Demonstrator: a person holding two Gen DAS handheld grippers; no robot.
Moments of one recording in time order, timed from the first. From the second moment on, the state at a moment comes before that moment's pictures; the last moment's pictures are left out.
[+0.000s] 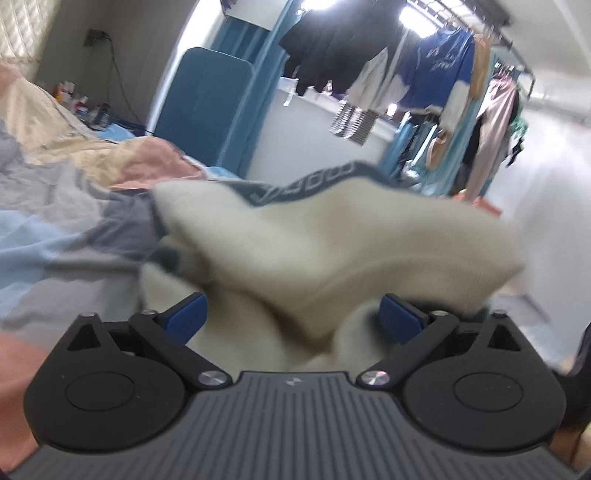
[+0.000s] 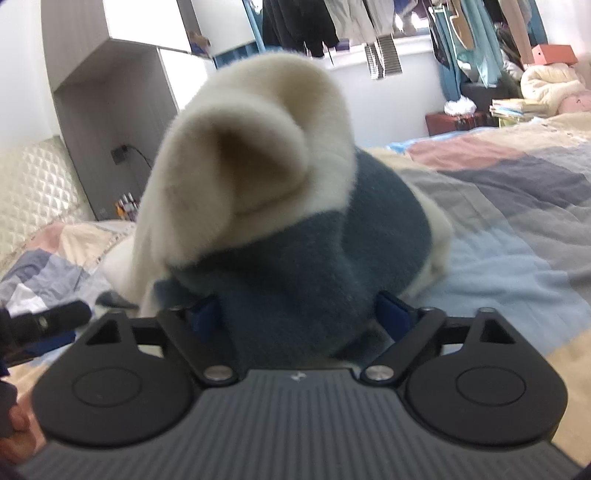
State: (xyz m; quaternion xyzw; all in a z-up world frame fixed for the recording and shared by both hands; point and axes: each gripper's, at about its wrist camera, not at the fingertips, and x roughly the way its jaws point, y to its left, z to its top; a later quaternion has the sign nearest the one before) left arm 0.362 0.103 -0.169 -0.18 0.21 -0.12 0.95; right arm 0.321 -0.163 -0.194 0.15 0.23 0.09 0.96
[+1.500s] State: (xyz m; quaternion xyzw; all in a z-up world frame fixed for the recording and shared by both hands) left arm 0.050 0.112 -0.037 -0.27 0.17 -0.12 0.94; right arm 0.199 -0.251 -0.100 0.17 0.21 0.03 0.96
